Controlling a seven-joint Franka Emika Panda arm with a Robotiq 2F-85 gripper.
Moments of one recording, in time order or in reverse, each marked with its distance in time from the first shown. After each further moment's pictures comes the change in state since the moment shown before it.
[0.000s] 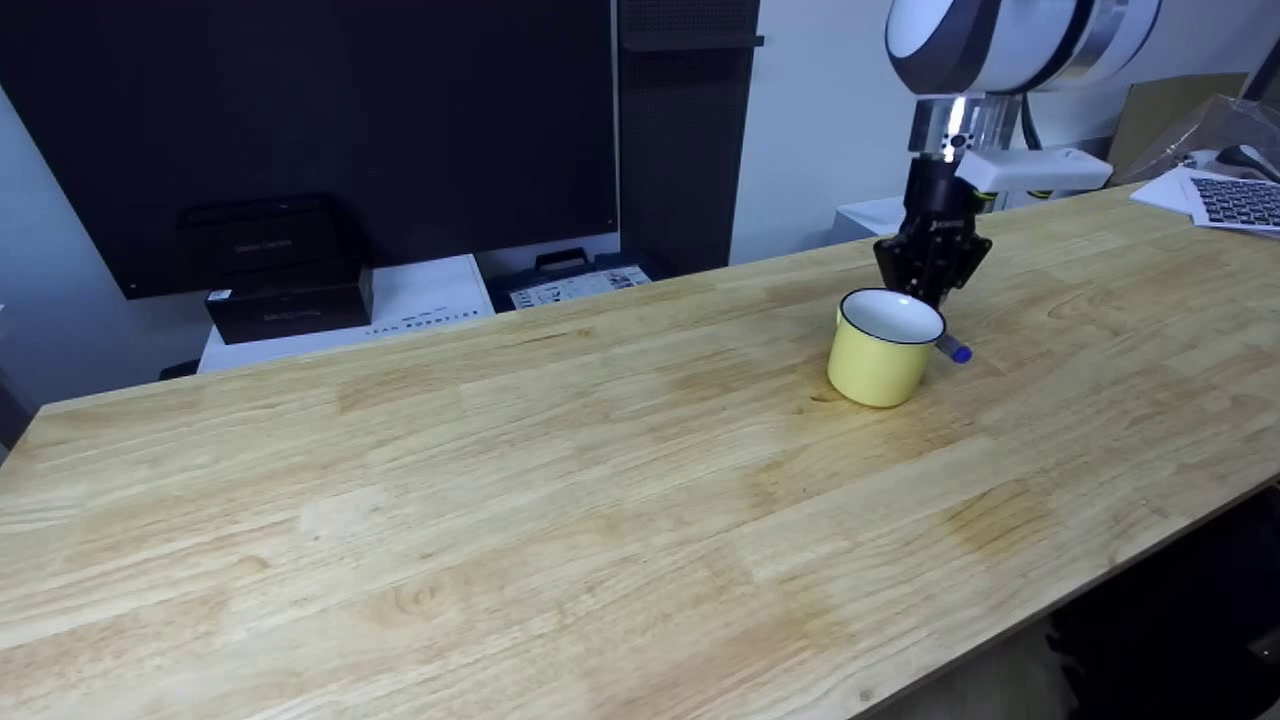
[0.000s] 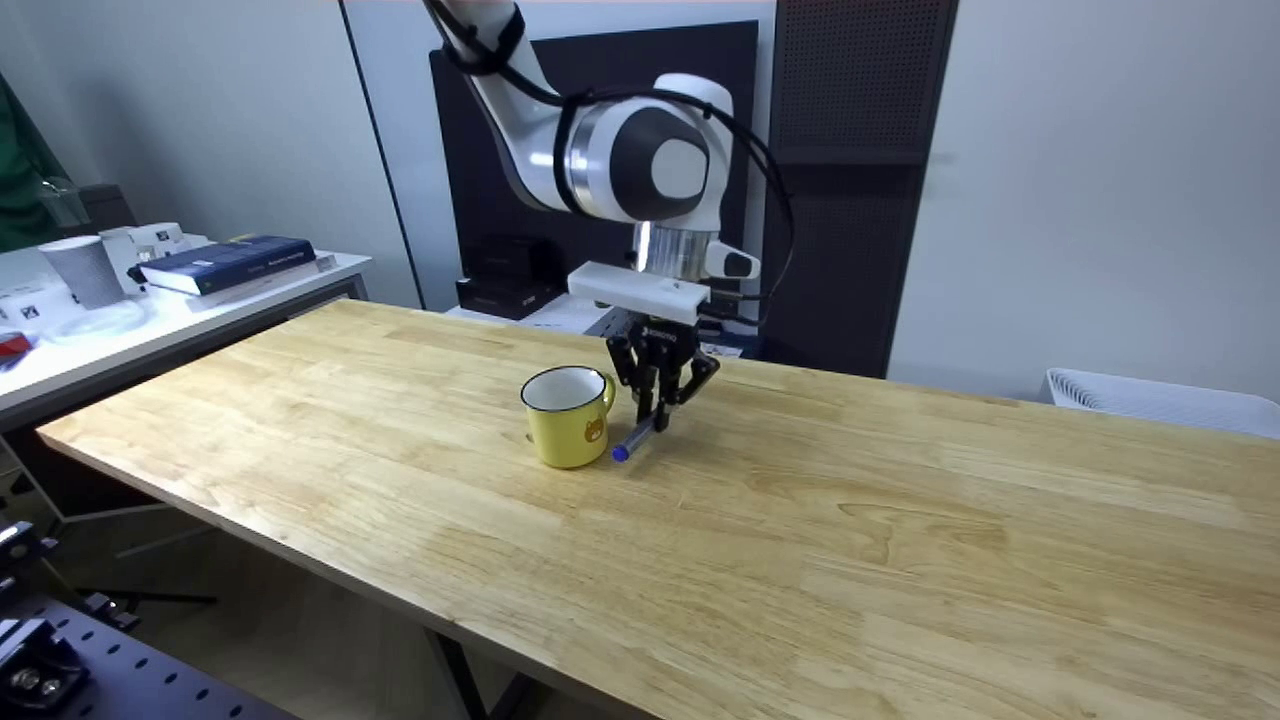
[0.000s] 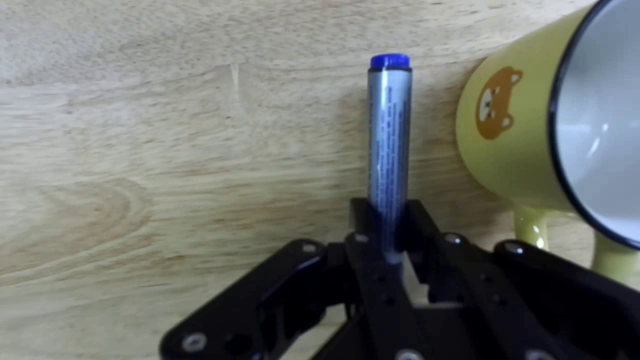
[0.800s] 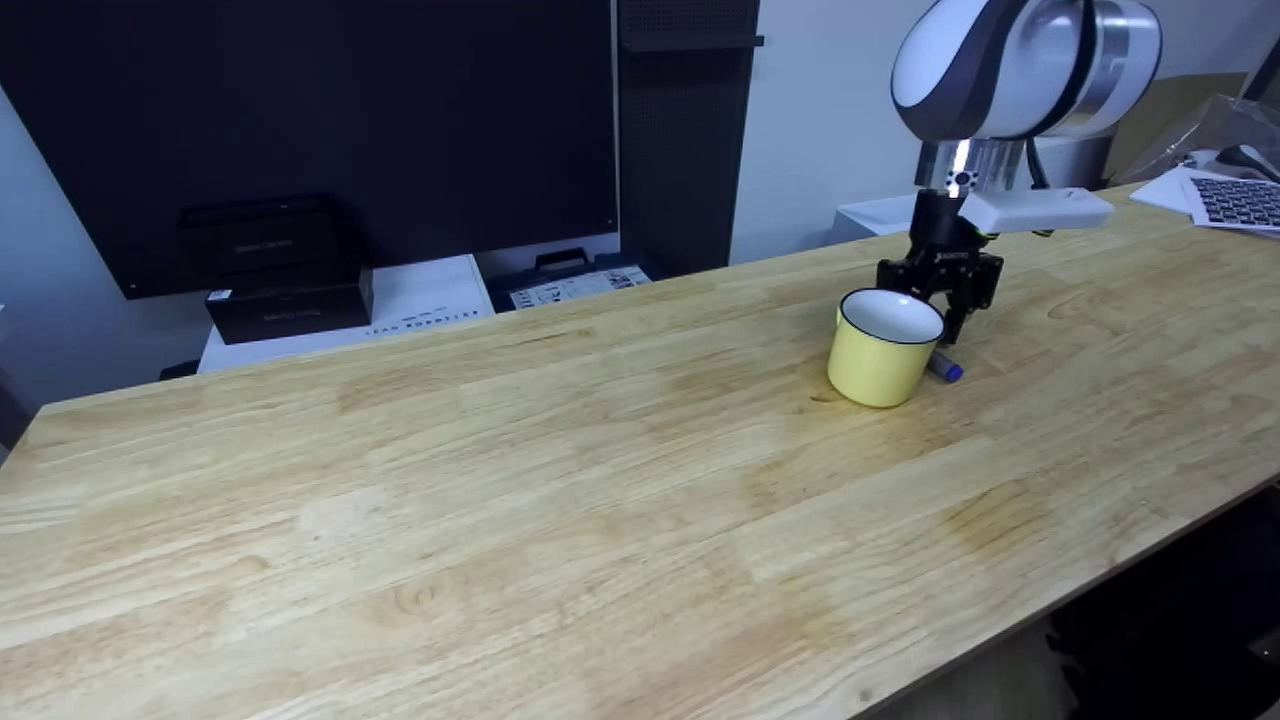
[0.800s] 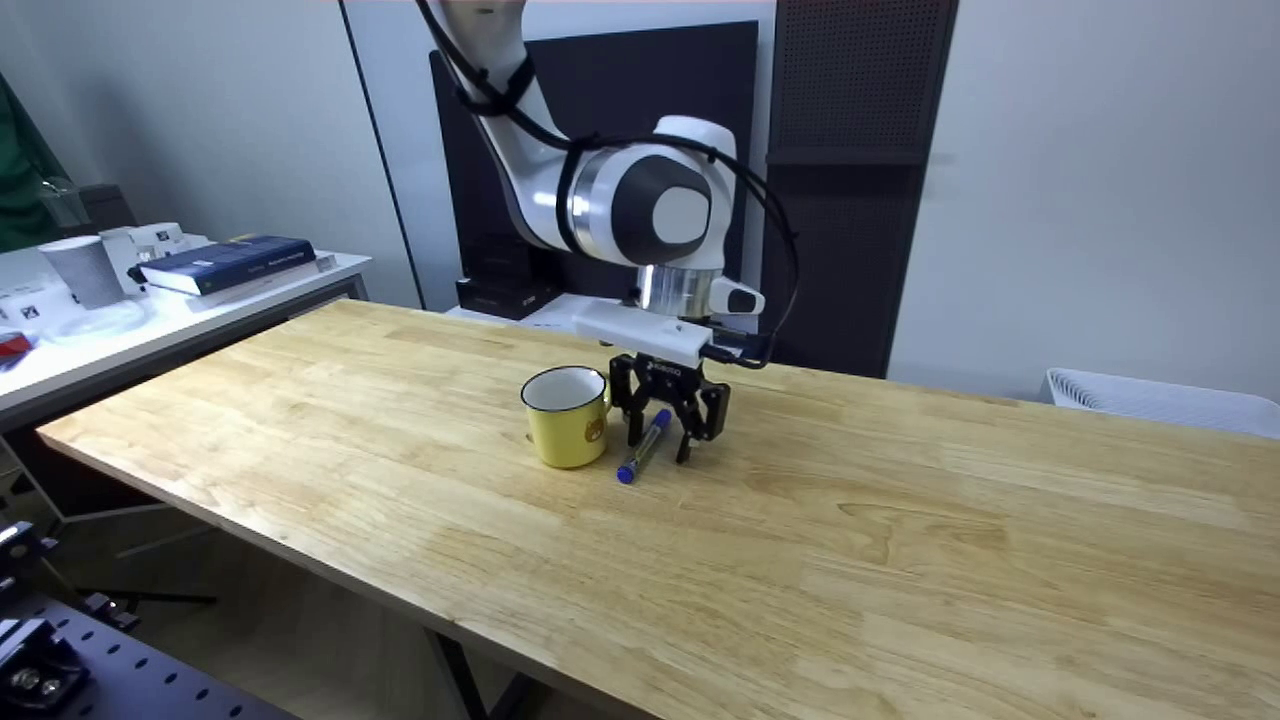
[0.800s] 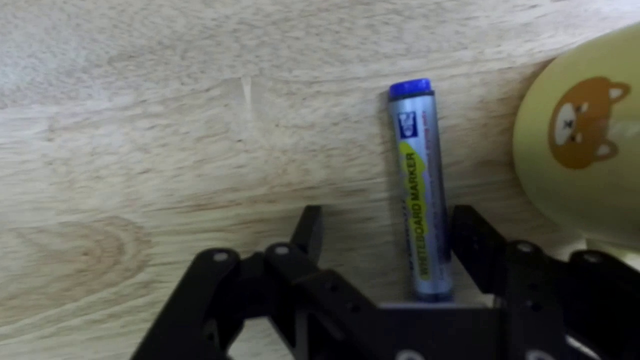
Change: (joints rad) arm -0.014 0.061 -0.001 -0.015 0.005 0.086 0.000
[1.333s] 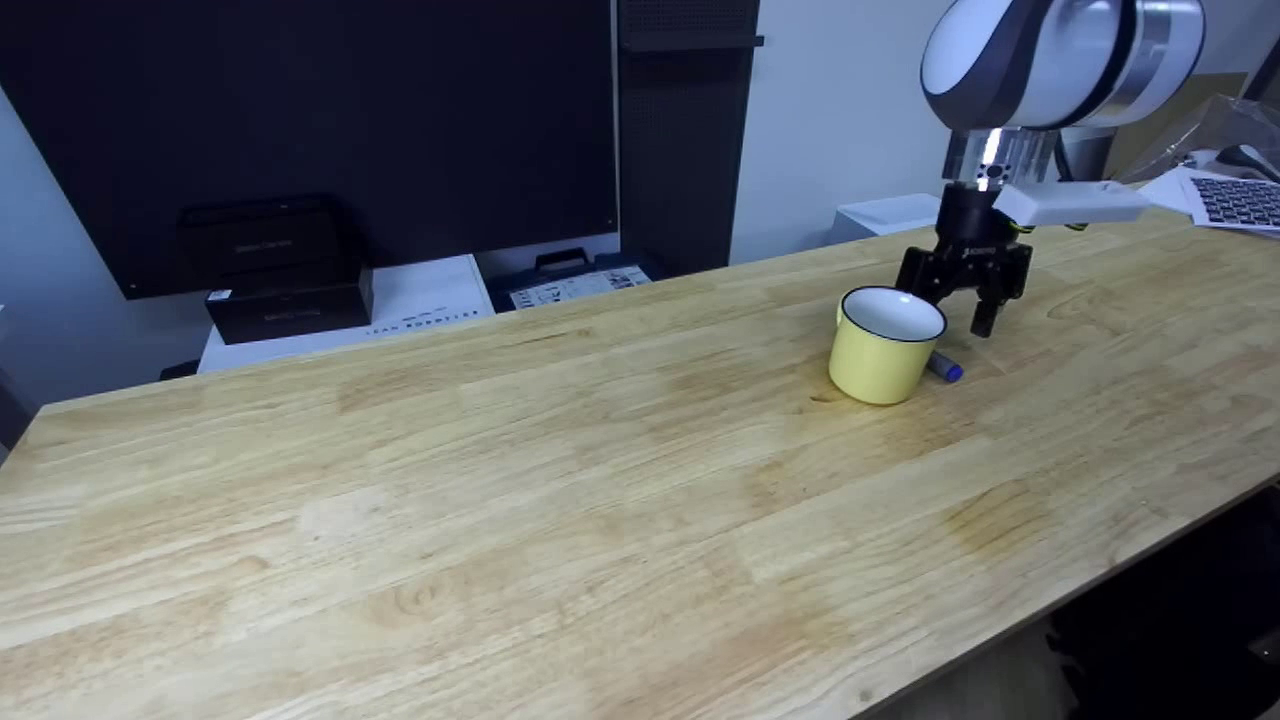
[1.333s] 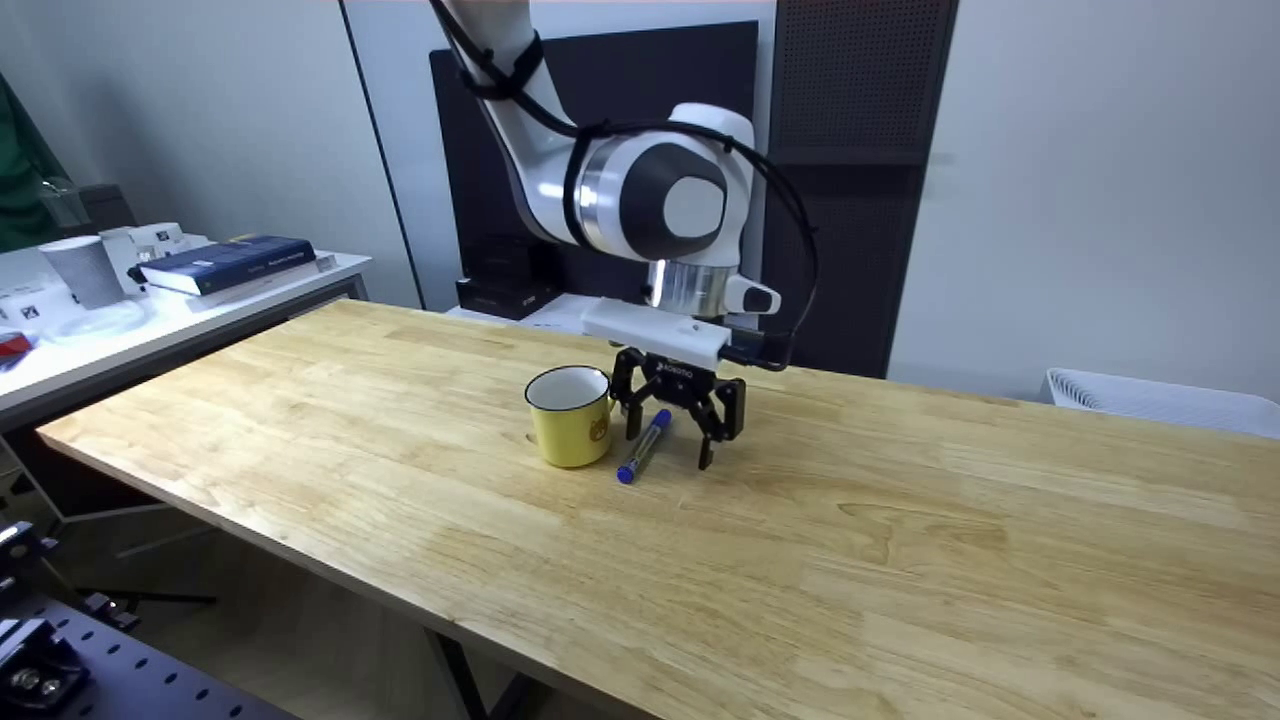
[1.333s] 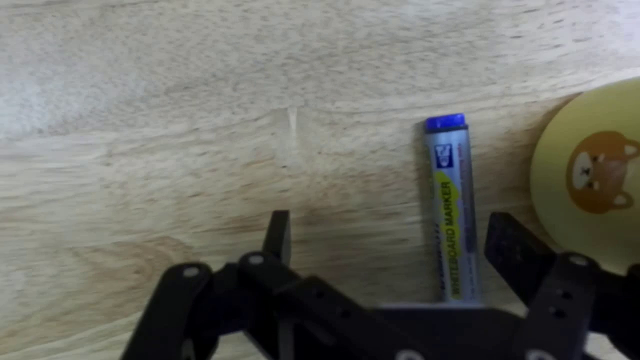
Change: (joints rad) arm -0.037 -0.039 0.001 -0.048 -0.003 0.001 -0.048
